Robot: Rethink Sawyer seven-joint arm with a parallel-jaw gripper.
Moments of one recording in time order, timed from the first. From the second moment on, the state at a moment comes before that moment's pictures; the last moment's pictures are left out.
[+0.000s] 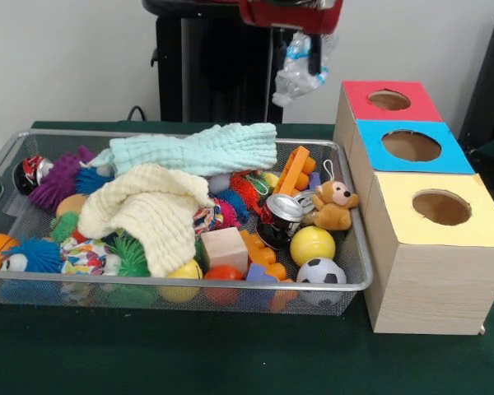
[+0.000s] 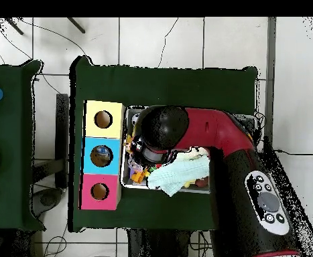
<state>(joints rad) -0.49 -0.80 0.42 1.60 -0.18 1.20 2.08</state>
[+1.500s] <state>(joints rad) -0.19 -0.60 0.38 1.62 0.08 0.54 2.08</state>
